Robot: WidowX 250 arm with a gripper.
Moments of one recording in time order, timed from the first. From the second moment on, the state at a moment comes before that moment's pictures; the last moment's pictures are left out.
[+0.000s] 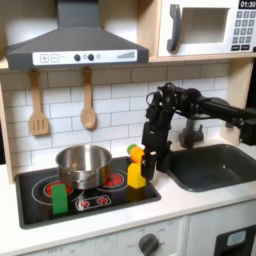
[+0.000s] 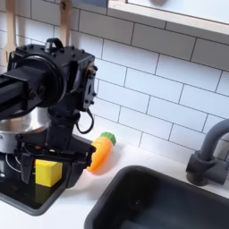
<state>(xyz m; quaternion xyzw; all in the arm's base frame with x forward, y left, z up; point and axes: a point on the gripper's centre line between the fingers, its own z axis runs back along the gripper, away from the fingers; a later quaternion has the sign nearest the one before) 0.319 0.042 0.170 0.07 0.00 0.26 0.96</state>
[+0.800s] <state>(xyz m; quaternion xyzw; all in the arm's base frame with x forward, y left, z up) 0.352 0.053 0.161 0.07 0.00 0.30 0.95</state>
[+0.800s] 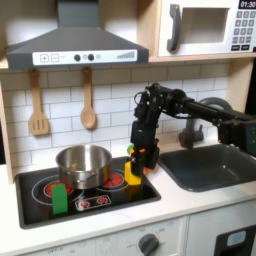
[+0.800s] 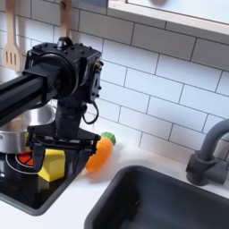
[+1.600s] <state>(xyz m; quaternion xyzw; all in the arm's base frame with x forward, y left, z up) 0.346 0.052 0.171 0.06 0.01 0.30 0.95</state>
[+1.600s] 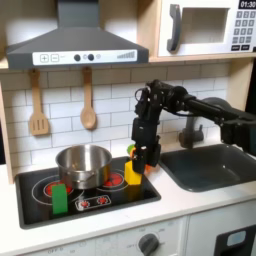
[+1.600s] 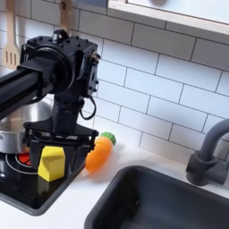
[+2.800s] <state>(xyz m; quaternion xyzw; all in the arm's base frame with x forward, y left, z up) 0.358 0.063 0.170 0.07 0.00 0.38 0.92</state>
